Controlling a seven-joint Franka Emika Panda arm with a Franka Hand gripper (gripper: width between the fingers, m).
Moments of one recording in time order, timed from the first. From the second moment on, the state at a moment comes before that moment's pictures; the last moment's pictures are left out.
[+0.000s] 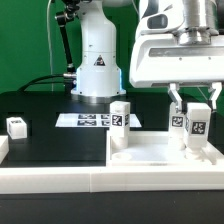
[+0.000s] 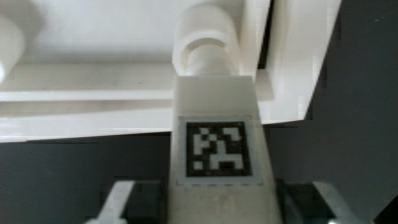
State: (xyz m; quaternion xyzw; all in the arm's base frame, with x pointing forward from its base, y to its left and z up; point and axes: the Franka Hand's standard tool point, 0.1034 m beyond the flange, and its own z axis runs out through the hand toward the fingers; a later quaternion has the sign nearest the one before) arm 0.614 0.111 0.102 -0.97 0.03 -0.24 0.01
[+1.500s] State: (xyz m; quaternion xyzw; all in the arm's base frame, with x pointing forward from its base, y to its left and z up) arm 0.610 0.122 0.090 -0.96 0.01 -0.29 0.00
